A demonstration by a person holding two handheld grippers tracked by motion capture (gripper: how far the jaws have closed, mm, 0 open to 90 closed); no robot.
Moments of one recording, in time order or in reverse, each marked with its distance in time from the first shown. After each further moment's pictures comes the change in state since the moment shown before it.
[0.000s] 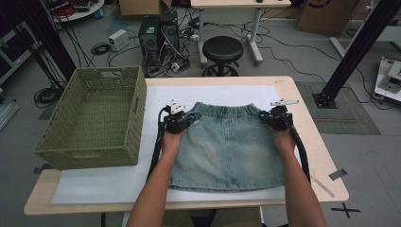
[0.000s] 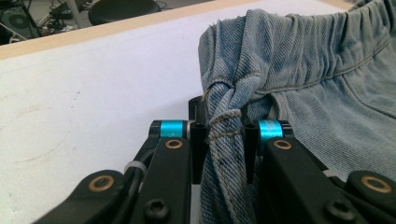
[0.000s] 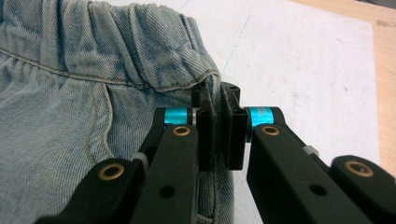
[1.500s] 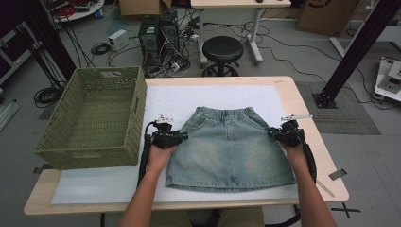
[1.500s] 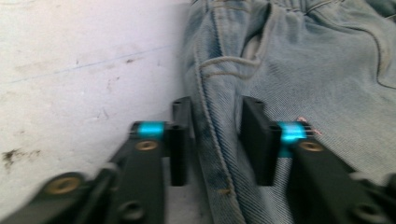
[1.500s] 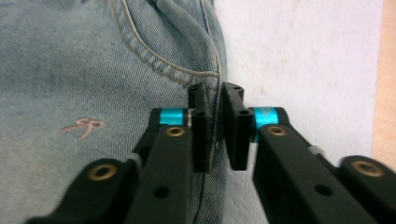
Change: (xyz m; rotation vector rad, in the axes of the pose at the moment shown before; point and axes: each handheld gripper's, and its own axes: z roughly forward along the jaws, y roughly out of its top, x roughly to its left) left arm 0.009 -0.034 -0.048 0.156 -0.125 -0.237; right arm -0.007 -0.044 -0.040 0.099 0.056 0.065
